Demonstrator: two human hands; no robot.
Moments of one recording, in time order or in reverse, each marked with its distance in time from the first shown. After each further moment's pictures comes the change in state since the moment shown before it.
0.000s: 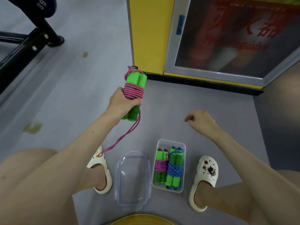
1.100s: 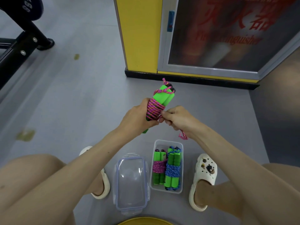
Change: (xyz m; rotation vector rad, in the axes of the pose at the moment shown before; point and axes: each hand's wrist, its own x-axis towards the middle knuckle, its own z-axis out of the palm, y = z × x) left_hand -0.026 0.000 0.058 0.531 -0.244 0.462; right_hand -0.011 -0.062 -0.008 0.734 -0.233 0.105
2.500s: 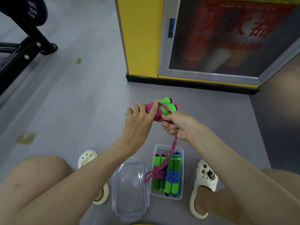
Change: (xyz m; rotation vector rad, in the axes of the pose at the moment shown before) left_hand 0.004 -0.010 0.024 0.913 0.439 0.225; right_hand 0.008 -0.011 0.005 0.581 -0.071 0.300
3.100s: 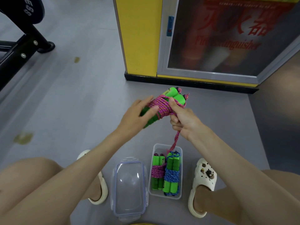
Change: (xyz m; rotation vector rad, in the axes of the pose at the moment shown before) left_hand 0.012 -0.018 -0.011 -1.252 -0.341 -0.345; right_hand 0.001 0.002 -0.014 0.126 0.132 -0.250
